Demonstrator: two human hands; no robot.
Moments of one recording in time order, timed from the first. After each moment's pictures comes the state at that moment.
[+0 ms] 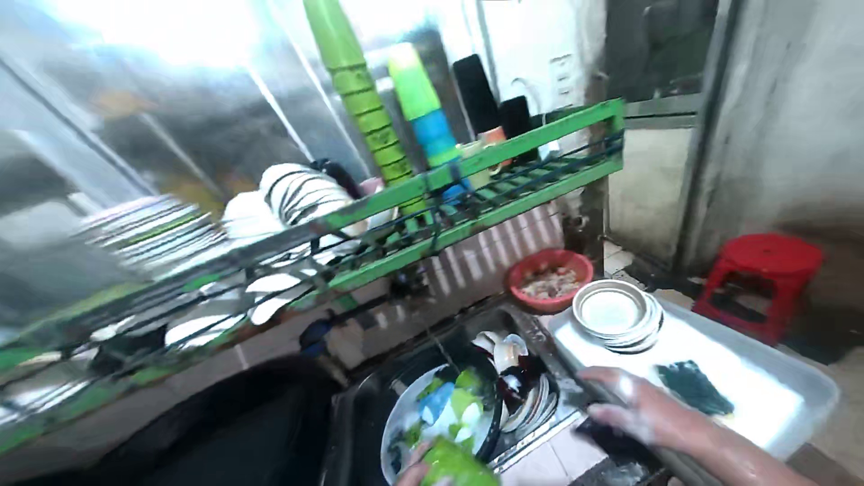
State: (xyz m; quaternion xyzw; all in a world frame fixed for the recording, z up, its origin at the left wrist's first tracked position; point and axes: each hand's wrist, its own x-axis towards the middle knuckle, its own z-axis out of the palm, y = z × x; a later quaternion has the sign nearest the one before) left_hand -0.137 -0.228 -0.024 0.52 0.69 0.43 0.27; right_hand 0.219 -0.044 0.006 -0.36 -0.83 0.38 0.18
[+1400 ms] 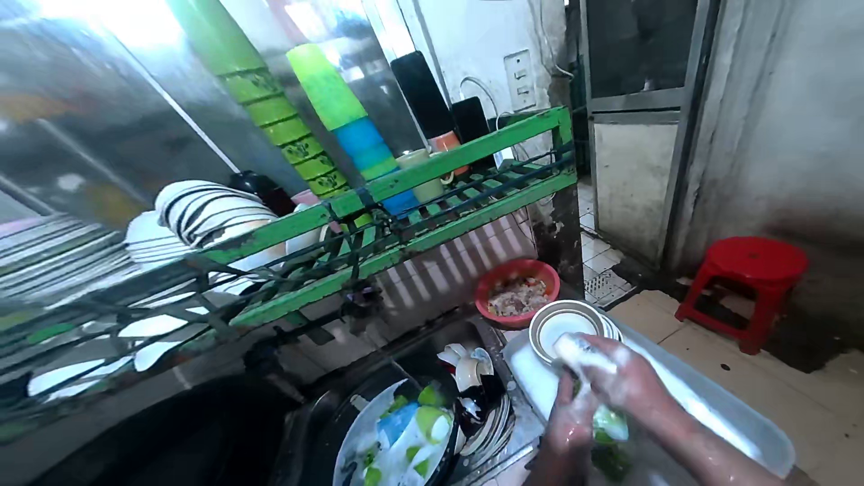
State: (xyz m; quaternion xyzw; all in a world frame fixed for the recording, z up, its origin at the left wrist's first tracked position) left_hand 0.149 -0.033 -0.008 0.43 0.53 0.47 0.56; right_hand 0.274 0.026 0.024 -0.49 -0.73 0.33 0.33
